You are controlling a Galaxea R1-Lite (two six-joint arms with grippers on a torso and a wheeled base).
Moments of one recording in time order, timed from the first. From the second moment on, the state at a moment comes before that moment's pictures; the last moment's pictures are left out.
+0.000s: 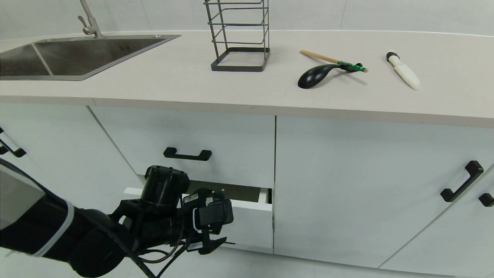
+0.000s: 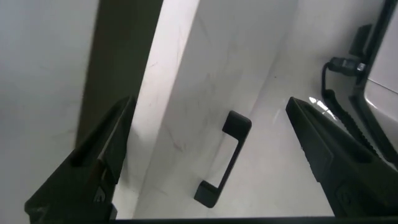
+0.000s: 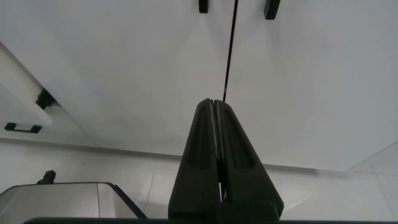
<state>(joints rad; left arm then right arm) -0.46 1.84 -0.61 -0.51 -0.13 0.99 -0.06 0.08 0.00 0.00 0.02 0.00</state>
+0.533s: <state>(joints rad) -0.49 1.52 -0.29 -0.47 -0.13 0.97 -0.06 0.08 0.00 0.00 0.02 0.00</state>
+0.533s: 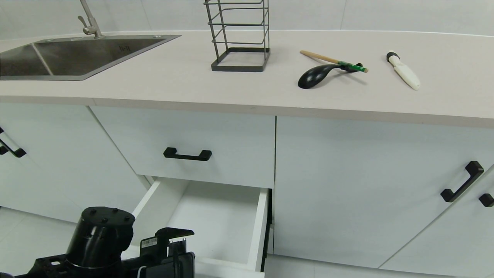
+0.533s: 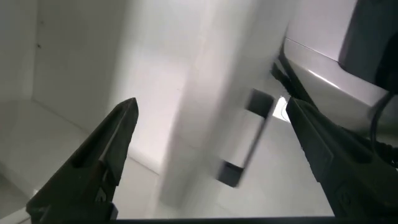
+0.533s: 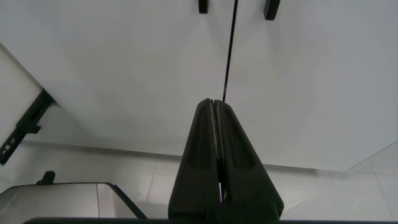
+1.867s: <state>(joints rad) -0.50 1.50 -0.24 -0.43 -0.20 0.97 -0.06 0.08 0.00 0.00 0.02 0.00</state>
